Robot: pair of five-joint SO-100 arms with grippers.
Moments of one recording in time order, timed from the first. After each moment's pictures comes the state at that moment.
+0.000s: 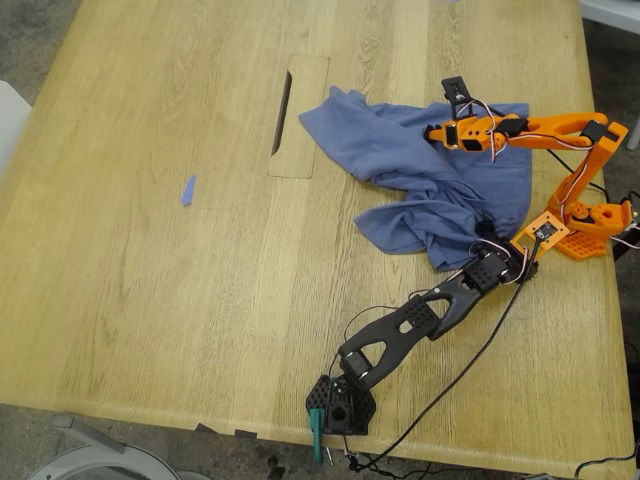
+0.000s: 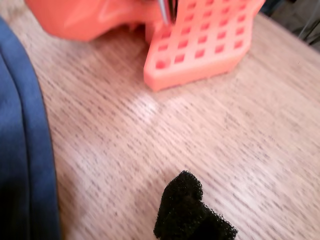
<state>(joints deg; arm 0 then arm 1) 53.3 11.1 -1.1 52.9 -87.3 29.7 97.8 125.3 -2.3 -63.9</state>
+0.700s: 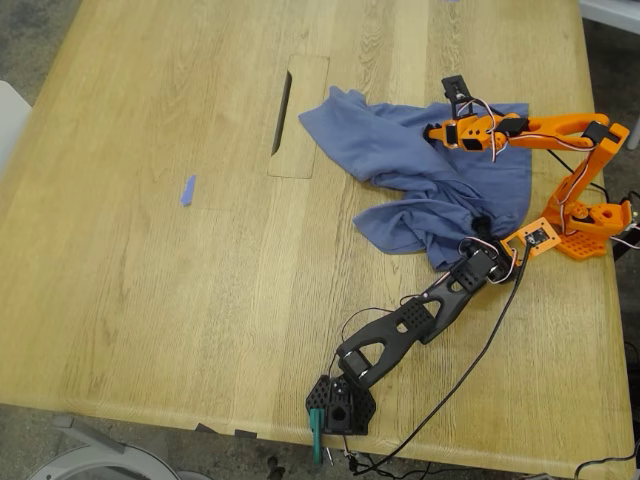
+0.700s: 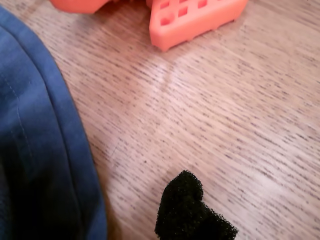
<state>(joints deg) 48.5 2.9 -17.1 74.8 -76.2 28.0 99.1 125.3 -2.0 -63.8</state>
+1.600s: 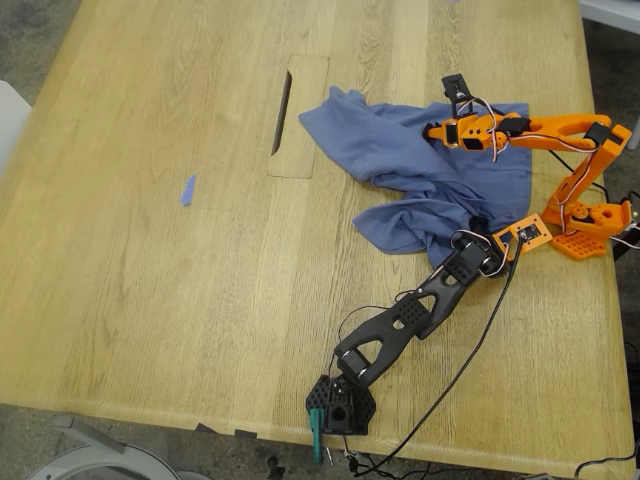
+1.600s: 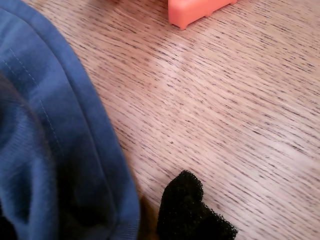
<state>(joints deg) 44.6 -0.9 -16.3 75.0 -68.8 27.3 101.0 125.4 -1.1 -63.8</state>
